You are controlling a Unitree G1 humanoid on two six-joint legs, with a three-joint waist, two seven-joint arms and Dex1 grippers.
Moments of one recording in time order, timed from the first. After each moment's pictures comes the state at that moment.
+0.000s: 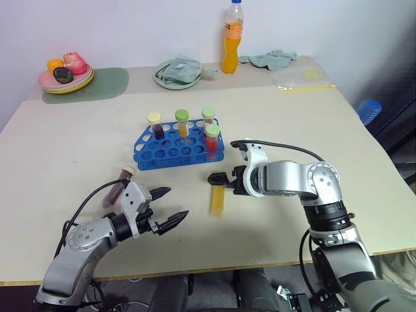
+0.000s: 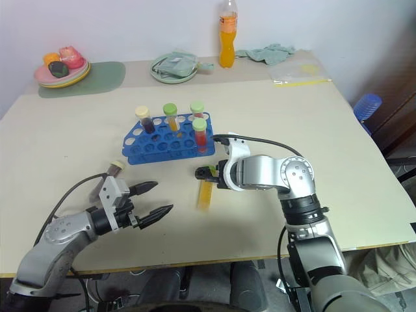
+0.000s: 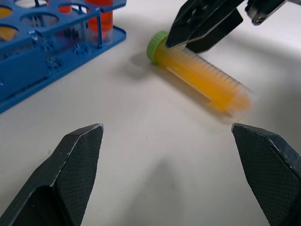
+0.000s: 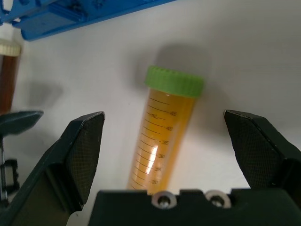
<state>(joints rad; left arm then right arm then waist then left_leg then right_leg) 0.14 0.57 0.03 -0.40 -0.44 0.33 -0.79 -0.65 -0.29 0.09 0.00 1.95 1.22 -1.18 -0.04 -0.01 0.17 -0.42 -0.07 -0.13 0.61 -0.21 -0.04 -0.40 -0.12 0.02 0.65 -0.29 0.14</state>
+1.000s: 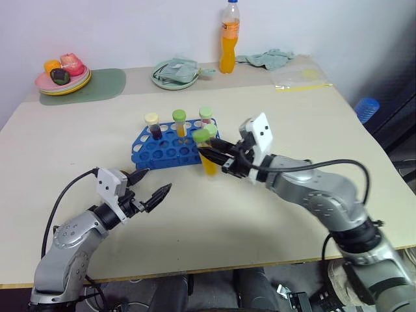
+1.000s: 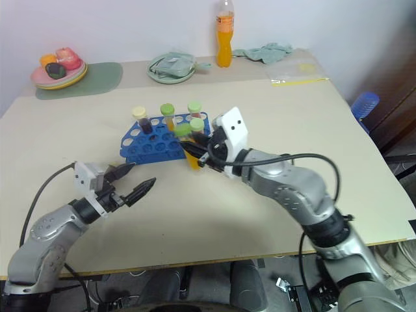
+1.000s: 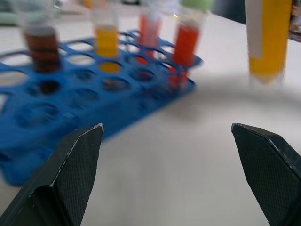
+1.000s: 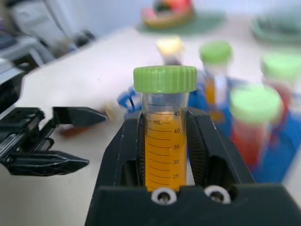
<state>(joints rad) 0.10 0.48 0.20 -0.38 -0.53 0.35 -0.63 -0.59 -0.45 0.37 -0.32 0.74 0.49 0.24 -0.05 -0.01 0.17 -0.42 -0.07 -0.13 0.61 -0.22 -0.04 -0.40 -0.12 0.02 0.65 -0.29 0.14</state>
